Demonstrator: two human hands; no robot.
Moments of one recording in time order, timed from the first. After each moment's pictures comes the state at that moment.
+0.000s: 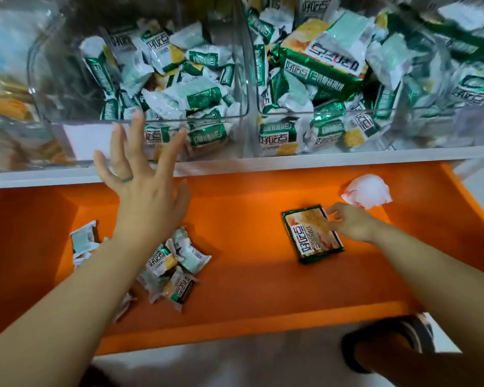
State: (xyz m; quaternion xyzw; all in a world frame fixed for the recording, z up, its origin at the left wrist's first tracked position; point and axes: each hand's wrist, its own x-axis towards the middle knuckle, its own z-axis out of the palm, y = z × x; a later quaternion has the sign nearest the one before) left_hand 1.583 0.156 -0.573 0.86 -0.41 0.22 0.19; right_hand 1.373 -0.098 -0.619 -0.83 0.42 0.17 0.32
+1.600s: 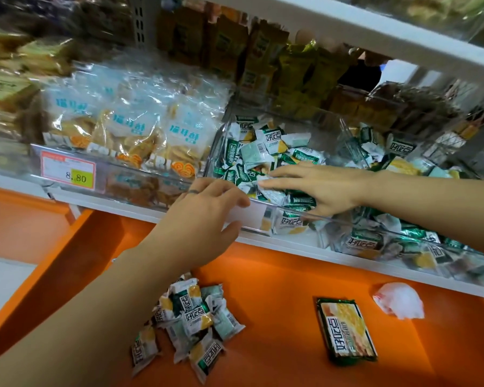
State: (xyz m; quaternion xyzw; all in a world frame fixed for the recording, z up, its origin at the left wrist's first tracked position) left_hand 1.664 0.232 -0.494 0.85 -0.47 0.01 0.25; right_hand 1.619 -0.030 -0.442 -0.96 -0.19 0.14 -0.15
